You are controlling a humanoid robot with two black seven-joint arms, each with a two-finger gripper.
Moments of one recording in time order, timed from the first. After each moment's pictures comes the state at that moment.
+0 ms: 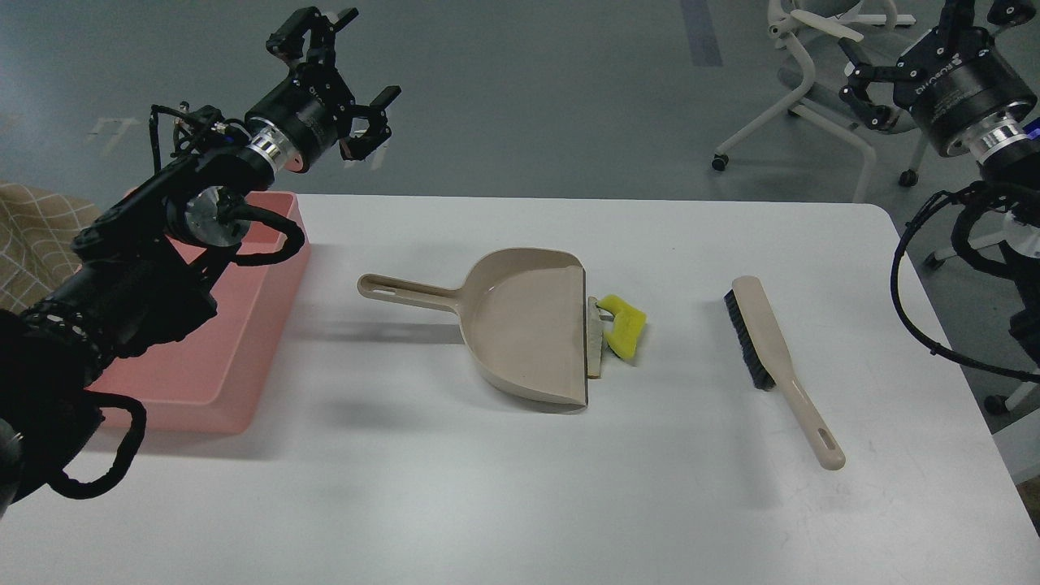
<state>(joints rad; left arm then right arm) -0.97 0.31 -0.69 -0.51 0.10 -0.49 -0.20 0.89 -0.40 1.06 0.65 -0.27 0.49 0.10</state>
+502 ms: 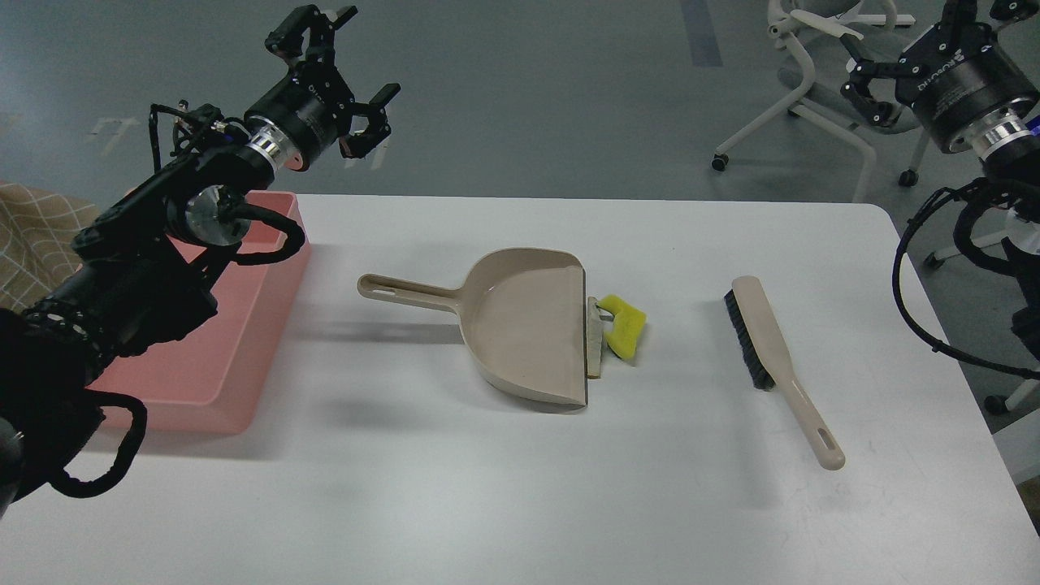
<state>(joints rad) -0.97 0.31 -0.69 -0.50 0.10 -0.49 -0.22 0.90 -0.40 1.06 0.65 -0.27 0.49 0.10</state>
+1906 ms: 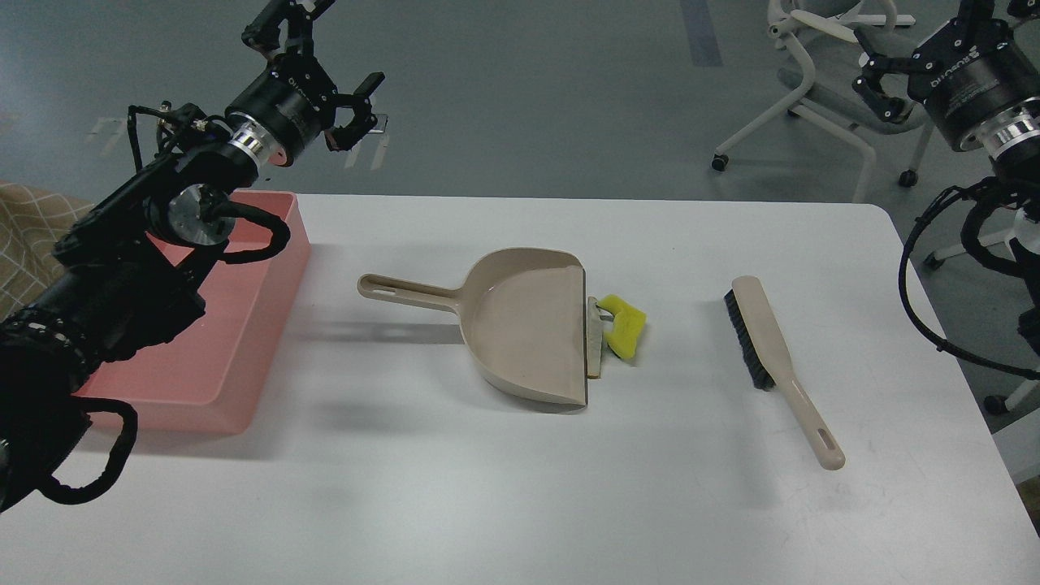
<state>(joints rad) -0.94 0.34 -0.76 -0.56 0.11 -0.49 -0.20 0.89 -0.41 1.08 0.65 -0.27 0.49 0.11</state>
